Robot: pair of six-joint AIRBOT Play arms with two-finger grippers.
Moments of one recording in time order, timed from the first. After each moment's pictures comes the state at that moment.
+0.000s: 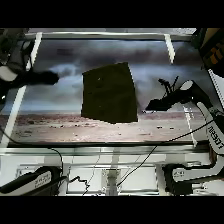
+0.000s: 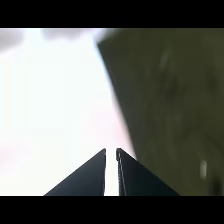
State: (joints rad) left arm 0.14 -1.22 1.20 1.06 -0.99 -1.12; right arm -0.12 -1.55 1.11 -1.00 1.29 1.09
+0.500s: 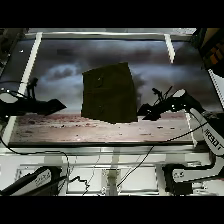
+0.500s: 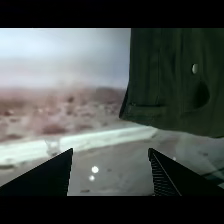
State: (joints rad) left arm 0.26 -1.20 0.84 0.87 -1.13 -1.12; right arm -0.03 -1.55 0.95 -0.78 1.25 1.20
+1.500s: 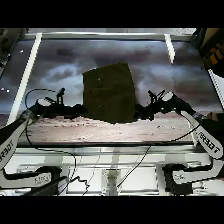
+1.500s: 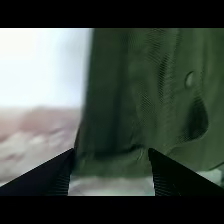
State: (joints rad) left arm -0.05 -1.46 0.77 0.66 -0.83 -1.11; right arm 0.09 -1.55 0.93 -0.82 1.05 1.47
